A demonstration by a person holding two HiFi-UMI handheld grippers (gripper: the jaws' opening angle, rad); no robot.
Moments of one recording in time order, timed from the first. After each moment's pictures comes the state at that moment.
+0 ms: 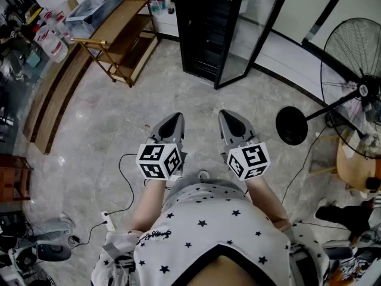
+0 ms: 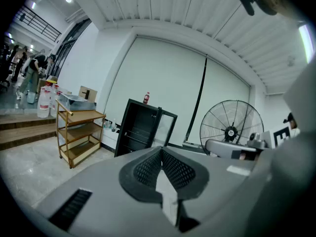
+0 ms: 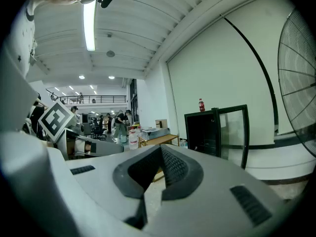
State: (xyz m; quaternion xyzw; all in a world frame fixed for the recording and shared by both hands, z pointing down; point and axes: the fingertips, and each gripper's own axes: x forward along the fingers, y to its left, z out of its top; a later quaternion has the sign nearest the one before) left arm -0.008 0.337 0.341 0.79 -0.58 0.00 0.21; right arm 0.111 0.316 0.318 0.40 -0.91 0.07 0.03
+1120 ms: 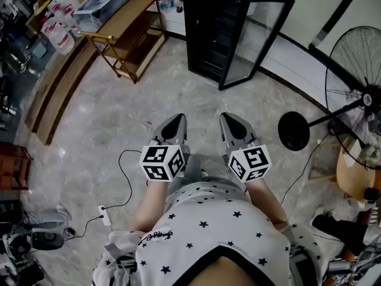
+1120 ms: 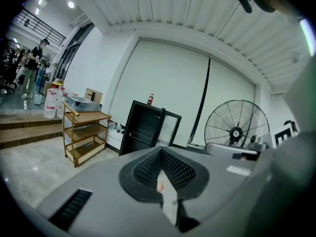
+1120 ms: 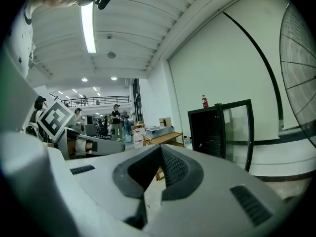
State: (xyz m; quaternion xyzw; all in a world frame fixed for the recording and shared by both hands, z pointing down) left arm -0.001 0.346 0.344 0.77 -0.61 -0.01 0.21; right arm 0.115 0.322 0.328 0.37 -0.92 0.09 0.04
